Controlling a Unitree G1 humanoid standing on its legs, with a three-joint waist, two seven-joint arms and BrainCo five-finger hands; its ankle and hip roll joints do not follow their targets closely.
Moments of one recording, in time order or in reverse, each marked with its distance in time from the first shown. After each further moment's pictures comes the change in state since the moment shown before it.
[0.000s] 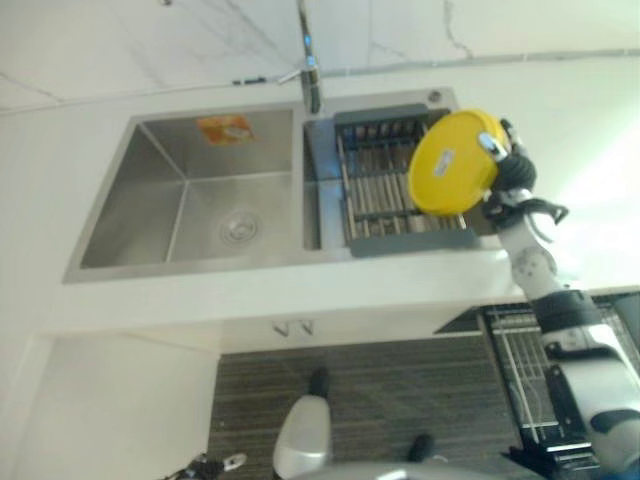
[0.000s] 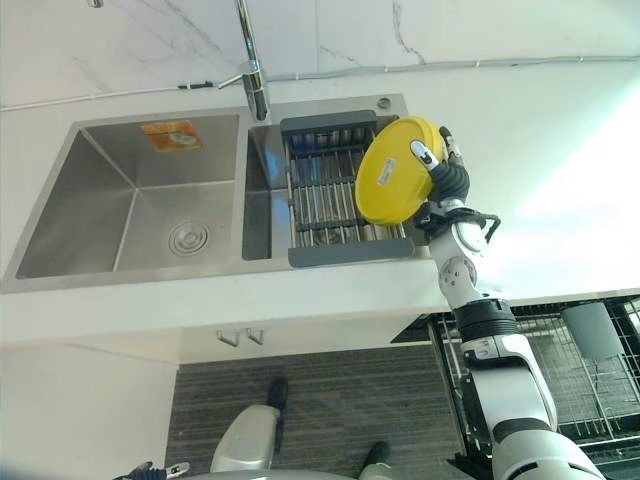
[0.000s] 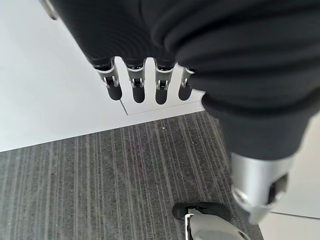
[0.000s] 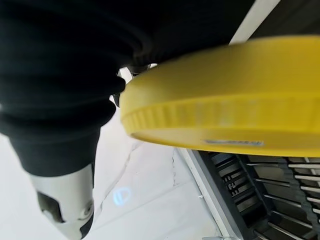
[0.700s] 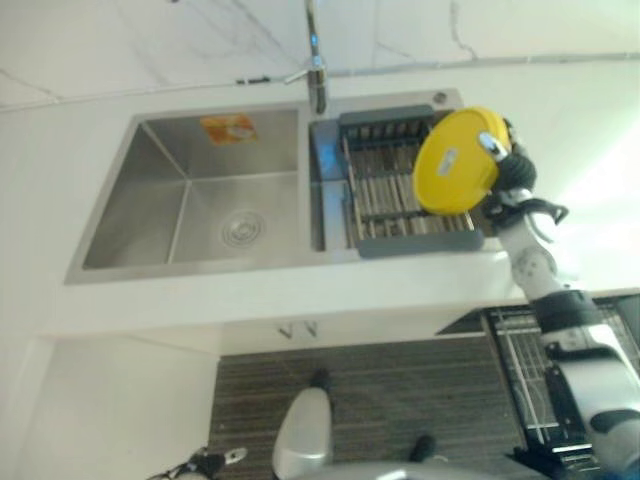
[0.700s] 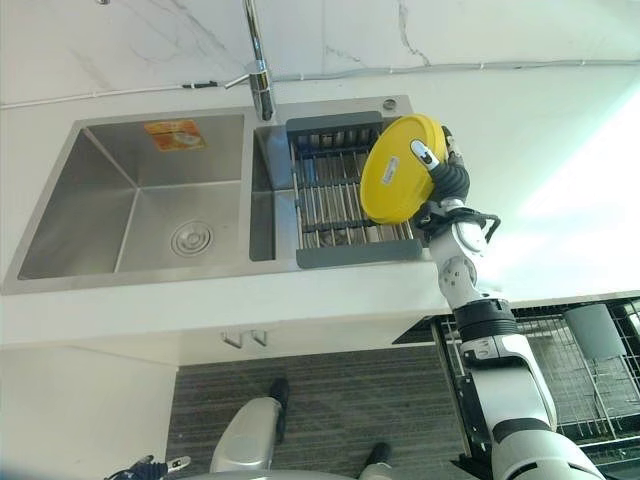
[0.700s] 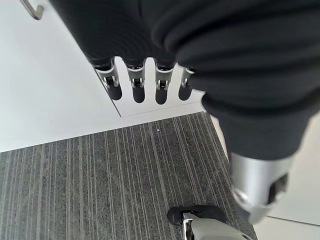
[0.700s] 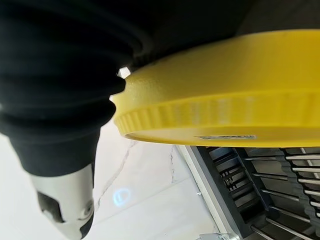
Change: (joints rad) left arm -0.014 0.000 0.001 -0.001 0.000 0.001 0.007; right arm 0.000 0.002 -0.001 0.003 0.003 -0.001 0.000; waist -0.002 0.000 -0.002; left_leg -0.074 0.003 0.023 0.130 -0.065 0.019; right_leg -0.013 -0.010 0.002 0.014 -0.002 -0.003
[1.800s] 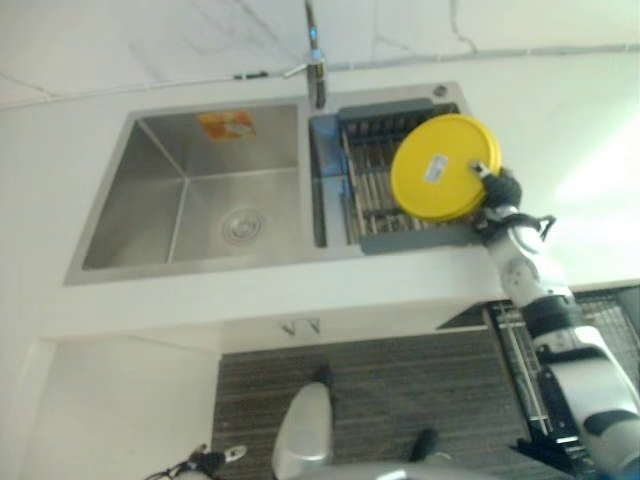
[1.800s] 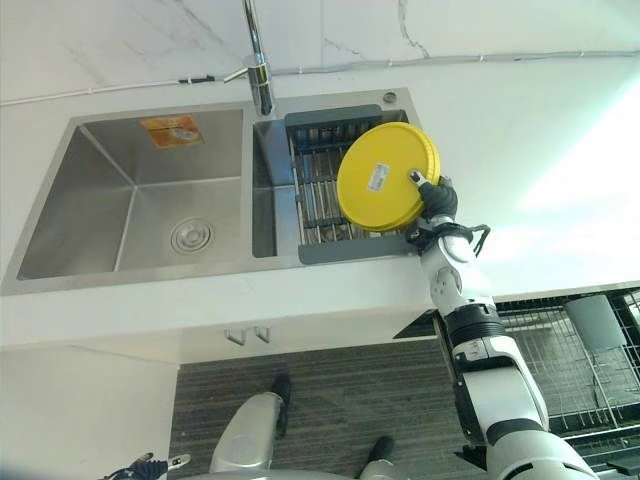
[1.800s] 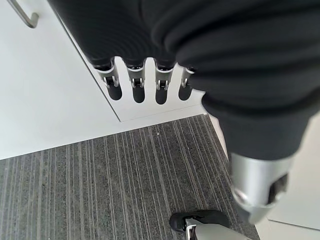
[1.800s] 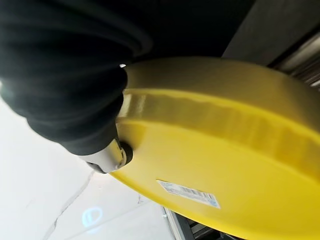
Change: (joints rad) left arm -0.004 0.000 0.001 -0.001 -0.001 -0.008 0.010; right arm 0.006 0.033 0.038 0.123 -0.086 -0.036 -0.019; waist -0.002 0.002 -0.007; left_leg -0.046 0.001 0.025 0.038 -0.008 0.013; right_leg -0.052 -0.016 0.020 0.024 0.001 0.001
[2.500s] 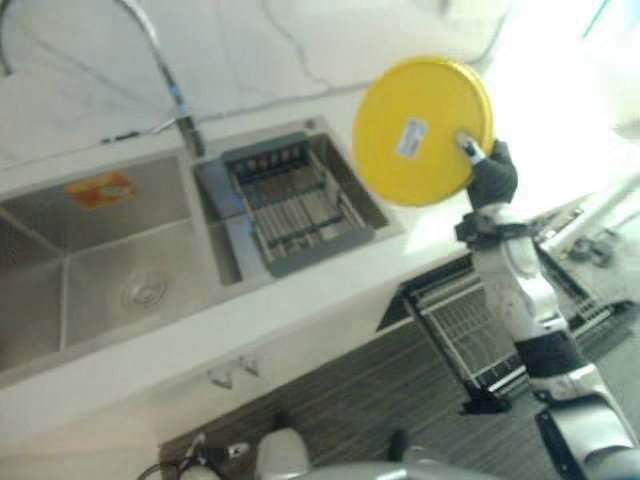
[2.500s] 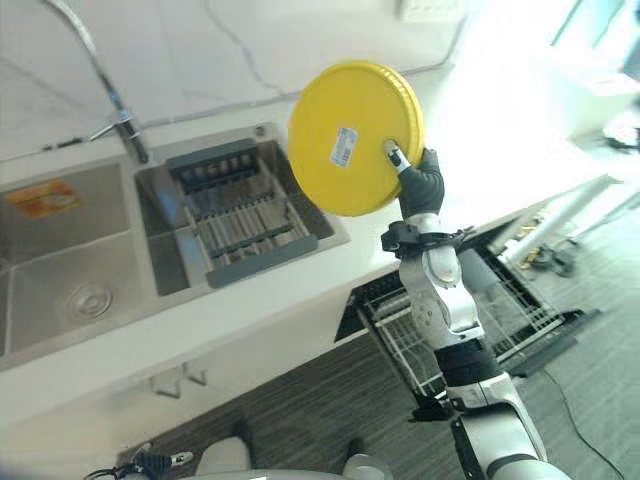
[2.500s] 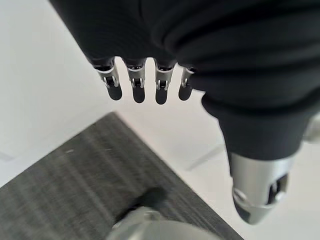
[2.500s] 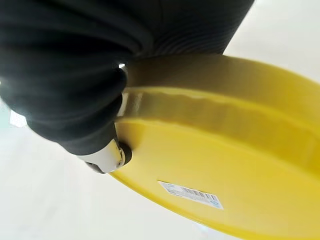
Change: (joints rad) left arm -0.014 -0.019 -0.087 -0.040 0.148 -0.005 0.131; right arm 0.210 0.009 0.065 -0.593 0.010 -0.136 -0.084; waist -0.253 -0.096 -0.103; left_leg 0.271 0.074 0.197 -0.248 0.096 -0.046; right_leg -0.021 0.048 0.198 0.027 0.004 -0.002
